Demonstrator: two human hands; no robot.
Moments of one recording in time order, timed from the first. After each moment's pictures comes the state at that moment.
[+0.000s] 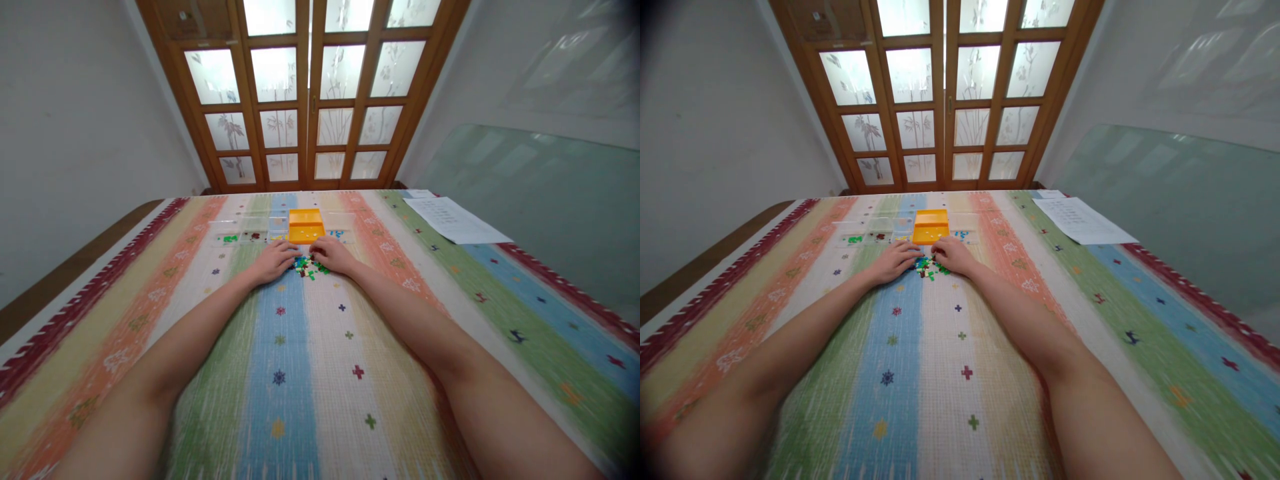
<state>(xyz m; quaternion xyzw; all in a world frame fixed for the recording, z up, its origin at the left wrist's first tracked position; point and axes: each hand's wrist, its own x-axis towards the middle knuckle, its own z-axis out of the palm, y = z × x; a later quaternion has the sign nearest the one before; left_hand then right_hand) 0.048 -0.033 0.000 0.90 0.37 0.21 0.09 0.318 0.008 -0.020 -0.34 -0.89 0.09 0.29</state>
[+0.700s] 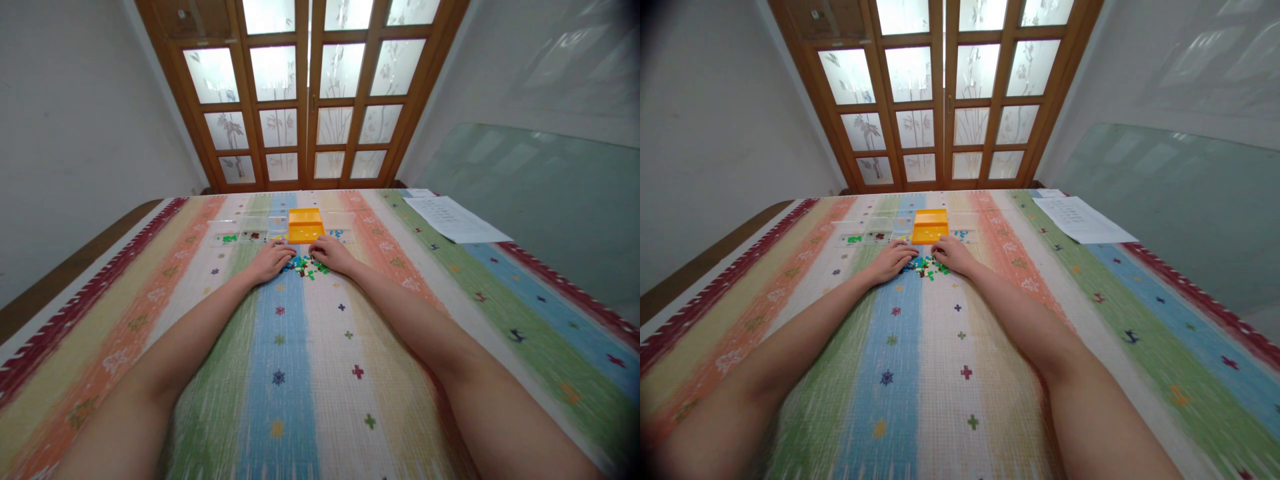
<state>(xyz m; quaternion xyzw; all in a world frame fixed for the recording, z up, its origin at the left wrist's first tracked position) 0.044 -0.030 -0.005 0.89 0.38 0.23 0.11 0.320 0.010 -0.024 -0.36 -0.88 0.11 0.29</state>
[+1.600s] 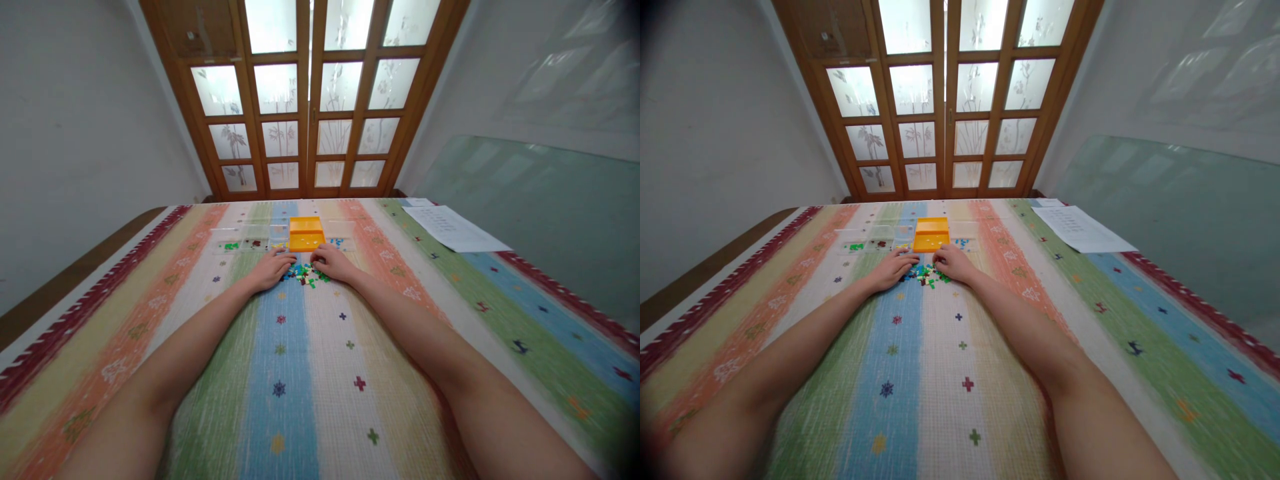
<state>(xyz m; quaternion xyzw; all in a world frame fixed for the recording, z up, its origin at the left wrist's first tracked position) 0.038 -0.023 -0.013 0.90 0.39 0.18 0.08 0.319 0.005 -0.015 -0.34 -0.89 0.11 0.29</state>
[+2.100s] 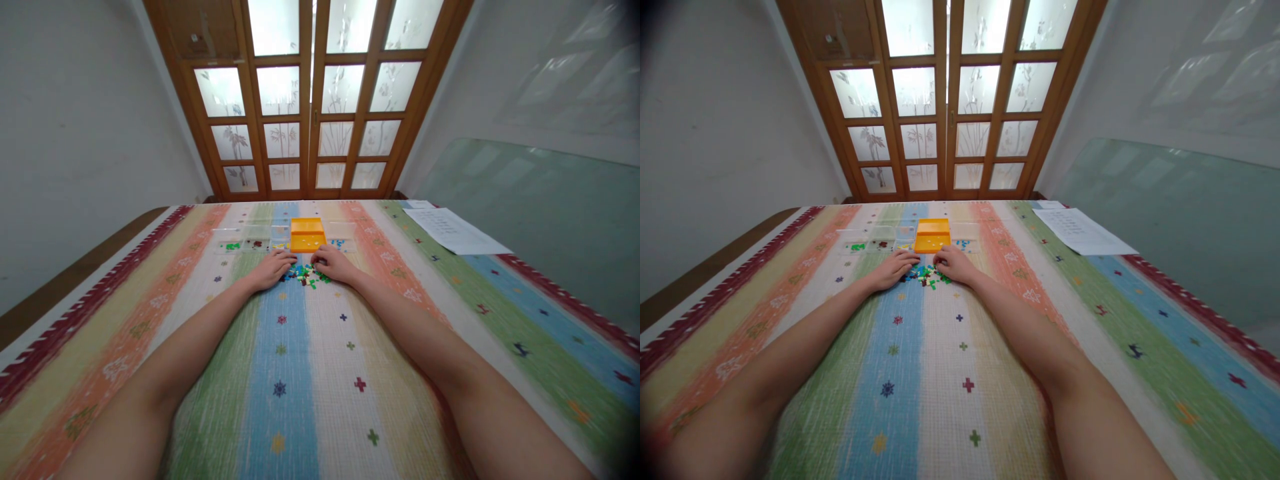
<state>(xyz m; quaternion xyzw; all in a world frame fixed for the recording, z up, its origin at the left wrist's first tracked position) 0.037 -0.024 -0.010 0.90 0.37 0.20 0.09 0.321 0.007 -0.019 -0.33 -0.89 0.11 0.28</state>
